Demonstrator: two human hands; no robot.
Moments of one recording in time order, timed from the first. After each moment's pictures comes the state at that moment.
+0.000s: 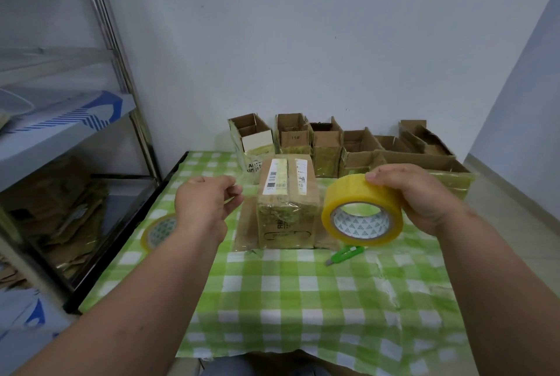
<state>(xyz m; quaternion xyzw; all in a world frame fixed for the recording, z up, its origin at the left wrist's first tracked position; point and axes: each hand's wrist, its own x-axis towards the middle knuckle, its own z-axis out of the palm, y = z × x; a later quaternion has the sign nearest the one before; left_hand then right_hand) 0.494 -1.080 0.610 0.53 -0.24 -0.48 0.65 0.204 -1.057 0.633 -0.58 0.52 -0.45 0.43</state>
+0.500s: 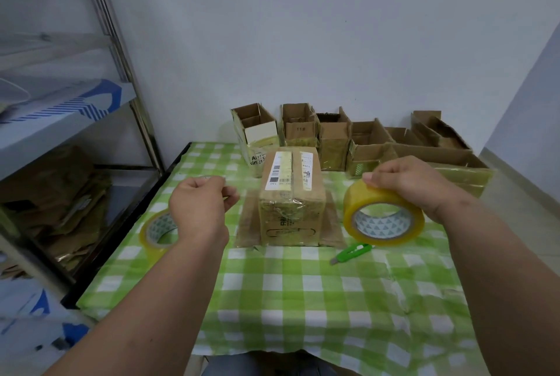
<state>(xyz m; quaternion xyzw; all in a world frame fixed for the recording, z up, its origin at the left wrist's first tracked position) 0.490 -1.082 0.593 0.56 -0.21 -0.40 0.70 0.206 -1.079 0.638 -0.63 0.64 -0.31 0.30</state>
